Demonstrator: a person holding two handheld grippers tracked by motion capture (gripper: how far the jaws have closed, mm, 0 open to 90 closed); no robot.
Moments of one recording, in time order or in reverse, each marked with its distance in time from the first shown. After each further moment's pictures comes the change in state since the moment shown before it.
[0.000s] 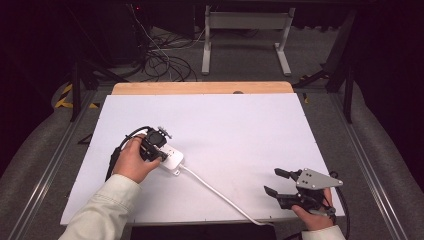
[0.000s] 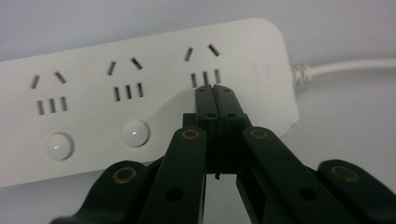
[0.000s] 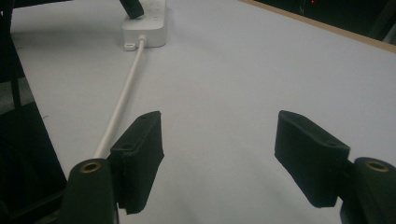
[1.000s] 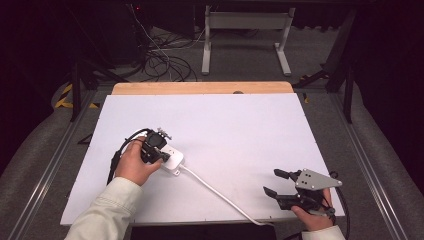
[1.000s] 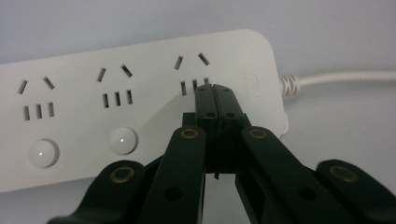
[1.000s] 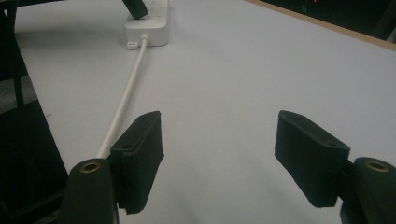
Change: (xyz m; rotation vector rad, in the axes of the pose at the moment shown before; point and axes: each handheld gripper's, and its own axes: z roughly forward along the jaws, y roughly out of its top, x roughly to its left) left arm -0.005 -0.005 0.003 -0.065 0.034 -0.012; right arm 0.001 0.000 0.001 0.005 0.008 -0.003
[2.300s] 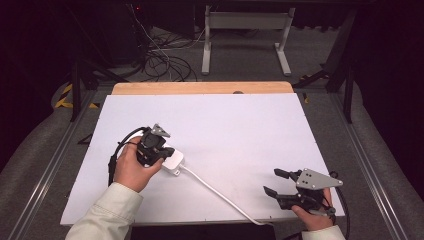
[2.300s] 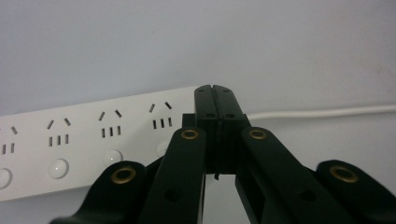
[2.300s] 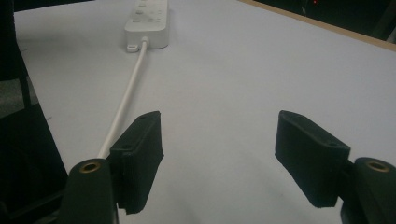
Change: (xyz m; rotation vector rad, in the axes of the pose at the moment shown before) left arm -0.028 -0.002 -0.048 -0.207 -0.006 0.025; right arm -0.001 0.000 0.000 -0.009 0.002 0.008
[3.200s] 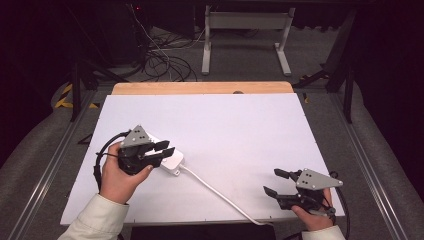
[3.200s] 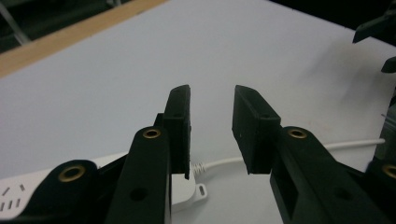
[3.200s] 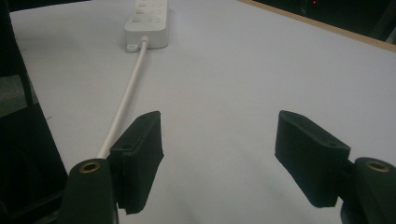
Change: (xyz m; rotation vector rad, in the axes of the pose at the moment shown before) left arm -0.005 -0.029 -0.044 -0.390 -0.079 0.069; right arm 0.001 0.000 0.000 0.000 -0.002 -0.001
